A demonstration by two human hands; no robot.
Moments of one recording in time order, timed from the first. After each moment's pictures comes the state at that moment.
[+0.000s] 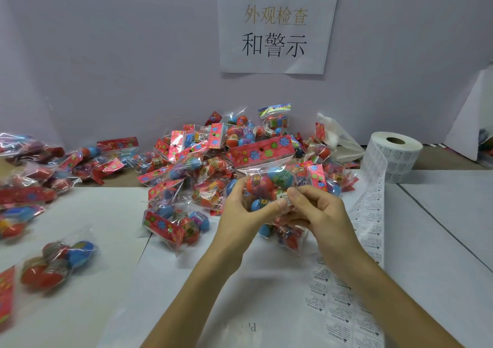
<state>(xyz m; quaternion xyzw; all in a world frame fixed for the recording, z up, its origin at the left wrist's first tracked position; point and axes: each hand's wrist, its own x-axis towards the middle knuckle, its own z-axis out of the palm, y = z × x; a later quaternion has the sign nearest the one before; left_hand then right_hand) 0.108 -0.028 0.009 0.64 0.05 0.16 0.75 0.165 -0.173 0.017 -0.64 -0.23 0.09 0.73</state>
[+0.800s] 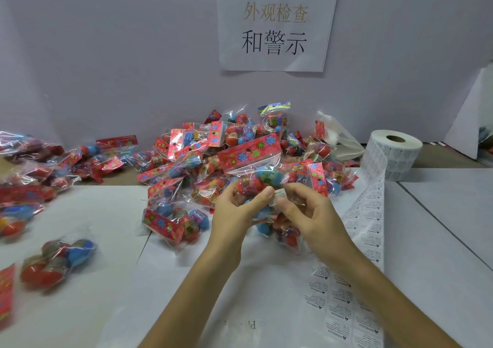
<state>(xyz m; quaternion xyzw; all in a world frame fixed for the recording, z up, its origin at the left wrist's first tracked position) 0.108 -0.025 0.008 0.59 0.10 0.19 0.78 0.171 -0.171 0.004 -0.69 -0.34 0.06 0.63</state>
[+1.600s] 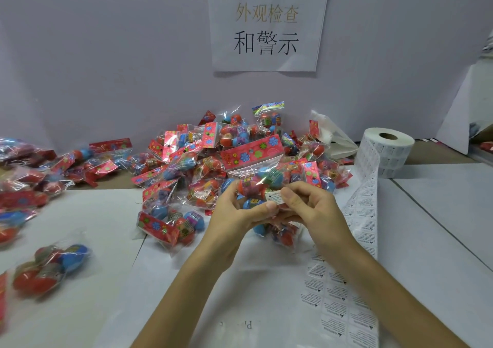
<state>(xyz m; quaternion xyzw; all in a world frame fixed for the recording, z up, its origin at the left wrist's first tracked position) 0.110 -0.019 0.007 0.61 0.05 0.12 0.78 0.176 -0.175 0.009 -0.65 -0.27 0.09 0.70</state>
